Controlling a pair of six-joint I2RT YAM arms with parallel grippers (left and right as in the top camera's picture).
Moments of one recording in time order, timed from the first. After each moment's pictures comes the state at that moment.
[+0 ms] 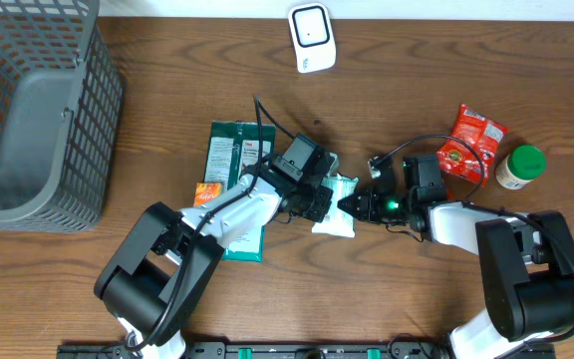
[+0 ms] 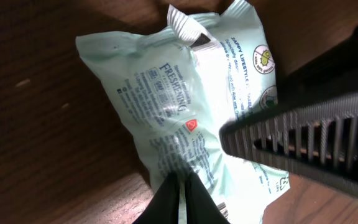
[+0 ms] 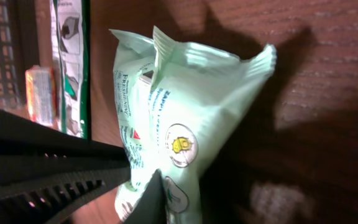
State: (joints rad) left arm -0.65 1.86 1.05 -0.34 0.33 -0.28; right arm 0.19 1.77 0.61 0.12 -0.77 0.44
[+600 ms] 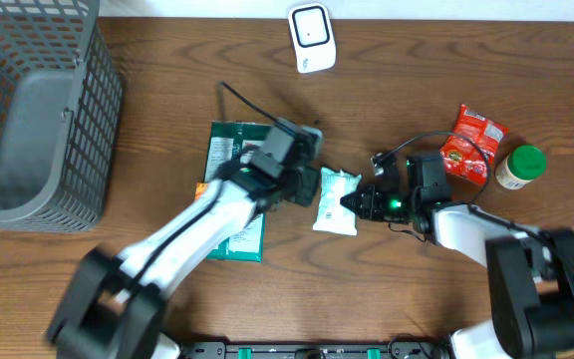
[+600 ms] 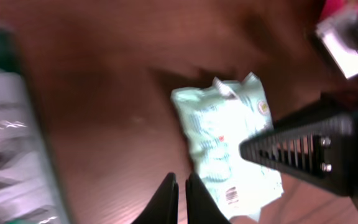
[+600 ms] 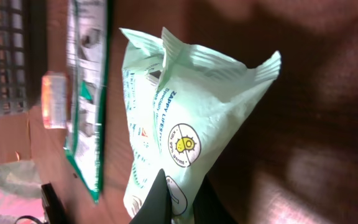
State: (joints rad) left arm -0.59 1.59 1.04 -0.41 0.18 -0.28; right arm 0.19 1.66 0.61 0.07 -0.74 0.45
